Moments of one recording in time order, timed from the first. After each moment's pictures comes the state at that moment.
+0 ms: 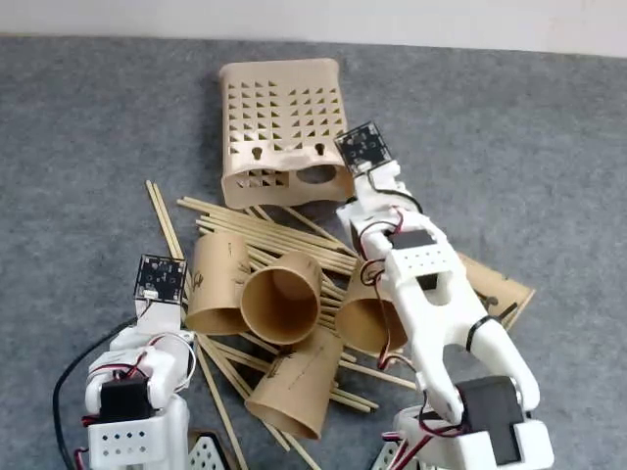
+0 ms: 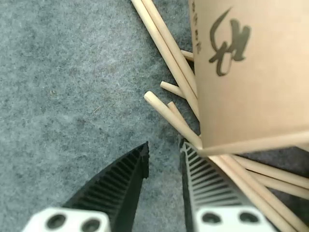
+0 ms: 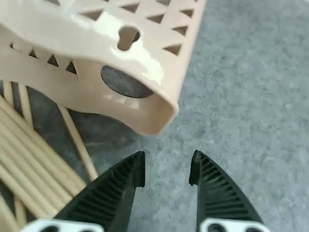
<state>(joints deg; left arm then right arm) -12.8 -104.0 96.0 77.1 -6.7 -17.3 -10.9 43.9 16.2 19.4</state>
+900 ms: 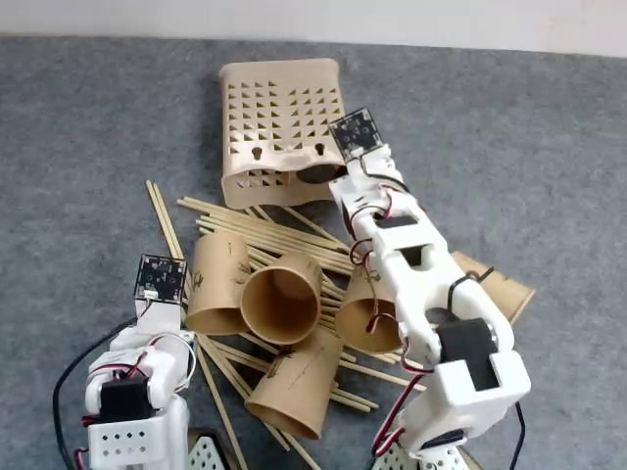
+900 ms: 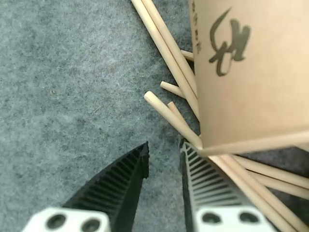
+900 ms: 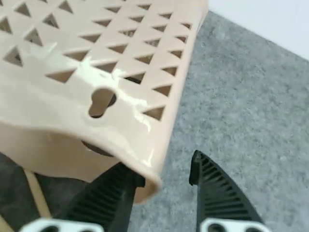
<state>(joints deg) -12.8 -104.0 96.0 77.1 -6.7 -17.3 7.0 34.2 -0.9 19.4</state>
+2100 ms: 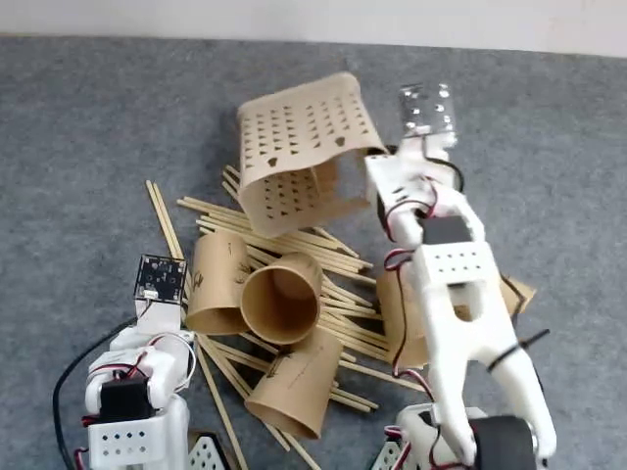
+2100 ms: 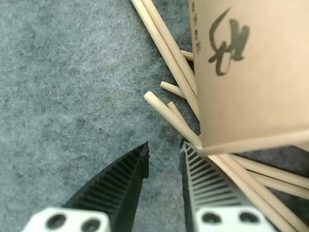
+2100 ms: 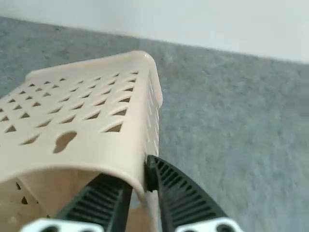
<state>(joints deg) -12.8 -104.0 96.0 77.1 -6.7 -11.5 -23.7 36.0 26.0 4.1</state>
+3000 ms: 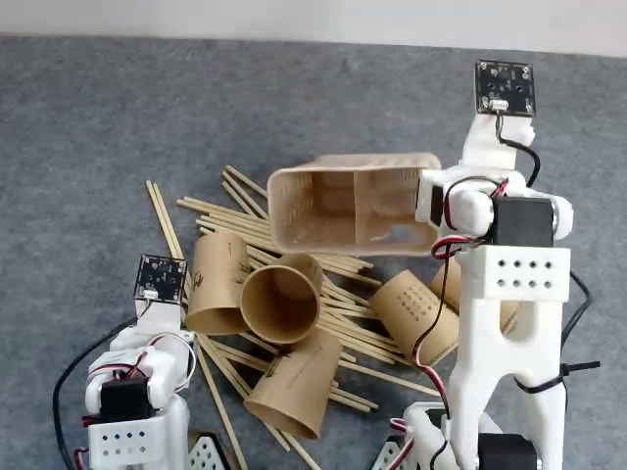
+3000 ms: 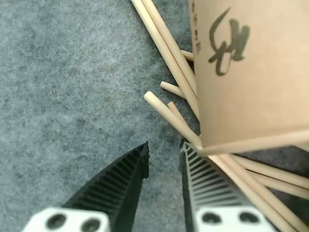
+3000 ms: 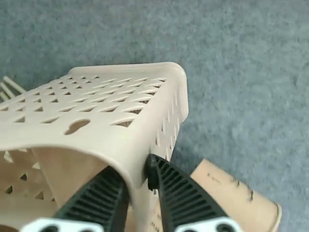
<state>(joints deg) -12.8 -104.0 96.0 77.1 -6.7 -4.2 -27.8 5.3 82.3 0.7</state>
